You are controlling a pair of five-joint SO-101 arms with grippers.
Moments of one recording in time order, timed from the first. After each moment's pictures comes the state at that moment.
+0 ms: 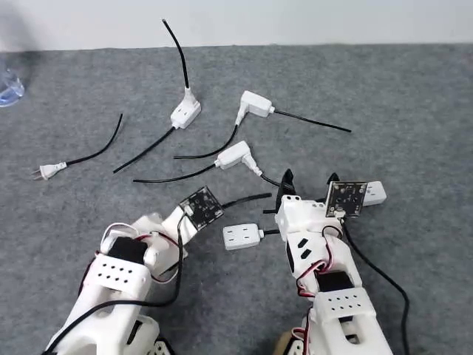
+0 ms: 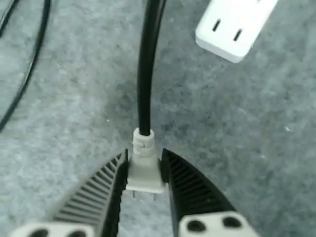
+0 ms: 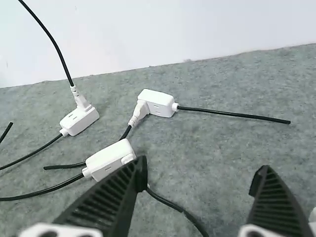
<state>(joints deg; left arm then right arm) 9.7 -44.4 72.0 55.8 -31.4 -11.6 -57.9 92.1 -9.0 -13.8</state>
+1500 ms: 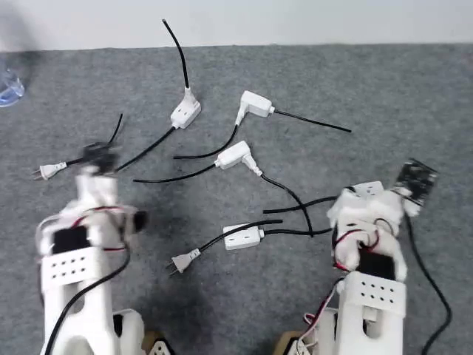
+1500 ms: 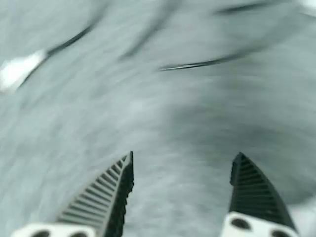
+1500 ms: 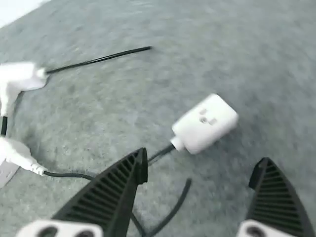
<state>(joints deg) -18.4 -44.4 62.1 56.0 -9.7 10.9 -57.9 72.5 35.0 -20.0</state>
